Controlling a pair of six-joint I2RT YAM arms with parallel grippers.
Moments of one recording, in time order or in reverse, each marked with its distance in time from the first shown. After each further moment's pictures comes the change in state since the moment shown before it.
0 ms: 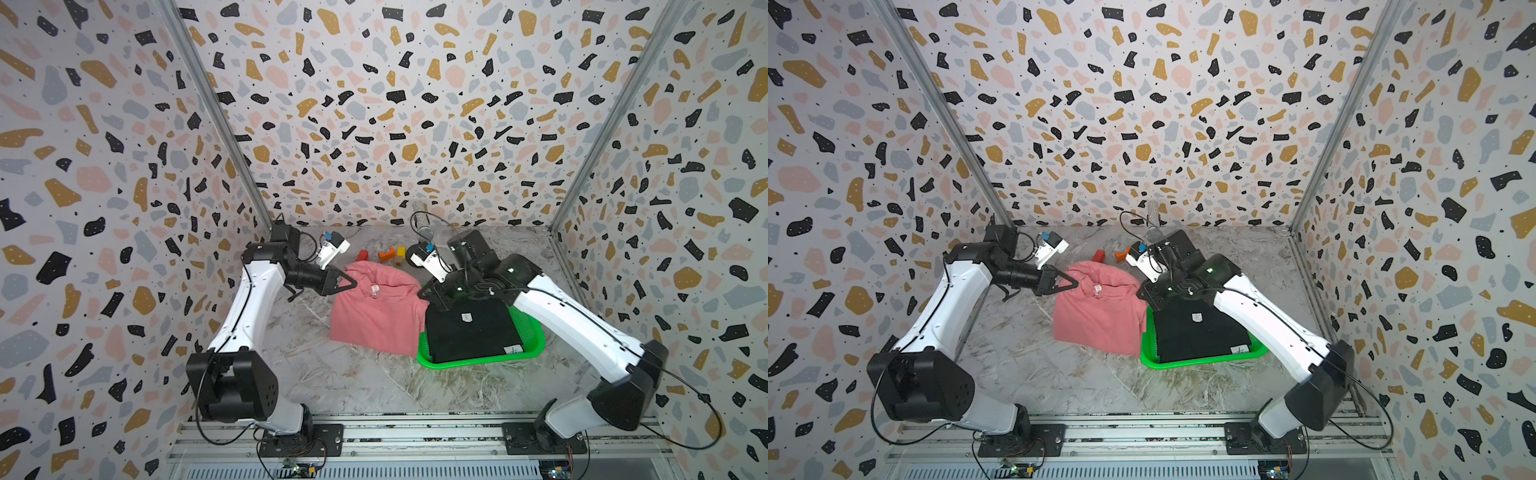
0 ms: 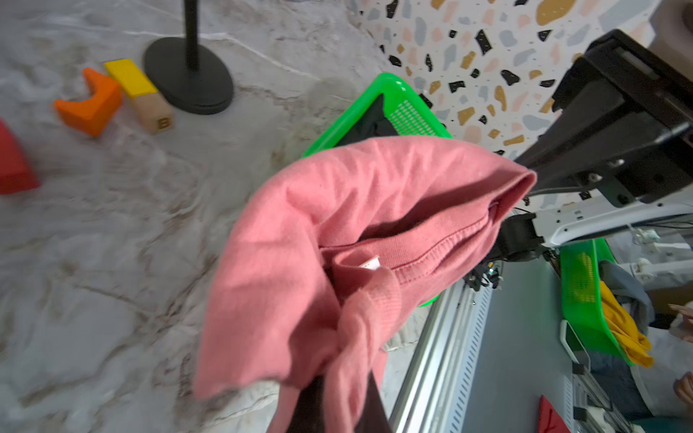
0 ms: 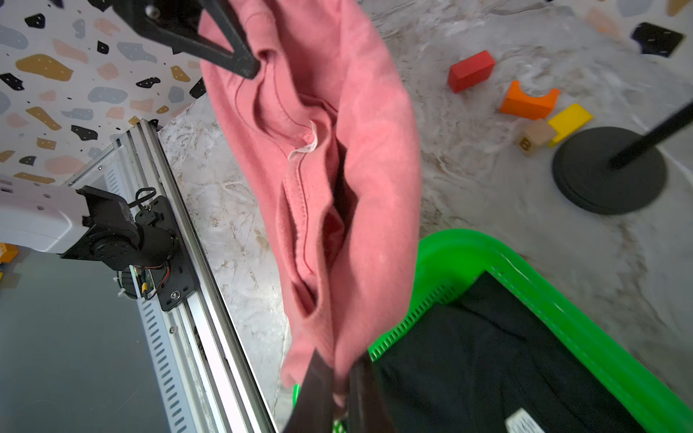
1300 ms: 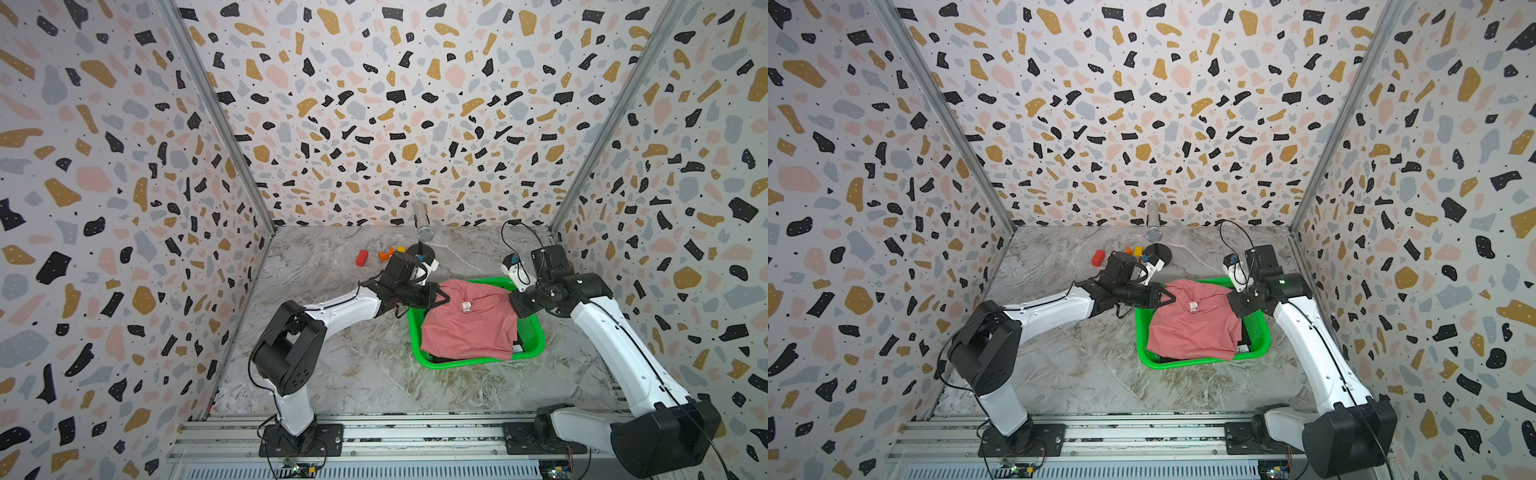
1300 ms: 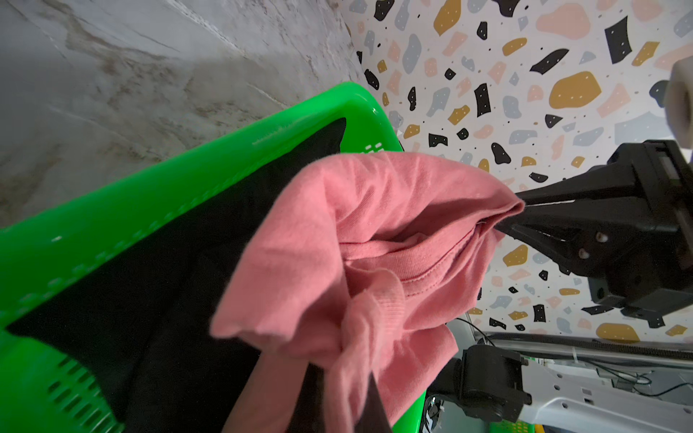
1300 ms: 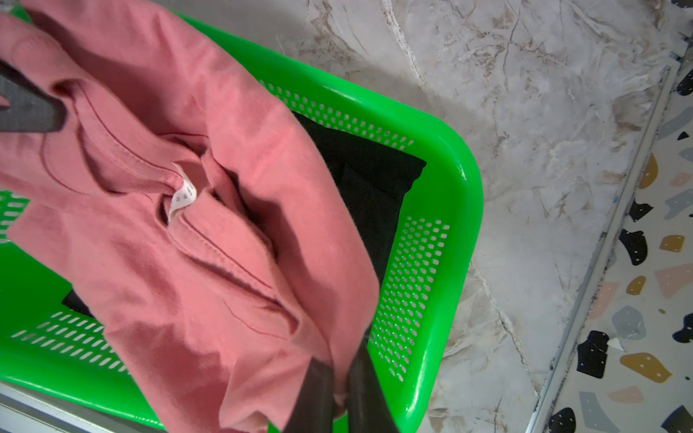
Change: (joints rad) left arm -0.652 0.306 -0.277 1.214 -0.319 -1.149; right arm -0.562 -0.185 -0.338 -0.127 0.236 -0.282
